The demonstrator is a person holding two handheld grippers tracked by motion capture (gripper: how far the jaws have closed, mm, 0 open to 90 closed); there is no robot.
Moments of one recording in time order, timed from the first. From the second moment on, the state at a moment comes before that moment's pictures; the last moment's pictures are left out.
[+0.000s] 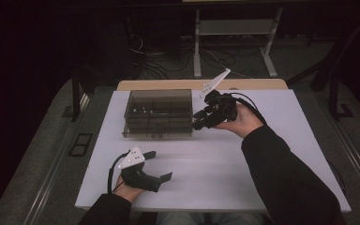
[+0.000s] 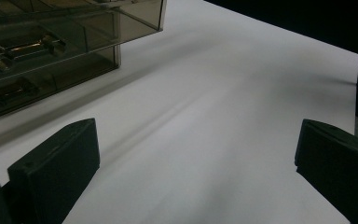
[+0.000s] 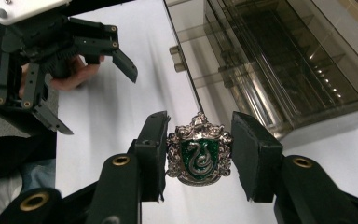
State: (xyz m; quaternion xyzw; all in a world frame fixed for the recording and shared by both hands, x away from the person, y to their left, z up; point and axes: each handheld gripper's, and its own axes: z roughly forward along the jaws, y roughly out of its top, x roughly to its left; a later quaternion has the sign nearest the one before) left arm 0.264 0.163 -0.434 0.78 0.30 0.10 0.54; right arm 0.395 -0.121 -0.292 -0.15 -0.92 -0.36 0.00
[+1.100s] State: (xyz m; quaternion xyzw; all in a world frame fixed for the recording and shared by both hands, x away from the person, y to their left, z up) left arm 0.264 0.164 -0.433 0.78 0.30 0.10 0.54; right arm 0.409 -0.054 -0.288 -0.11 -0.92 -0.36 0.01
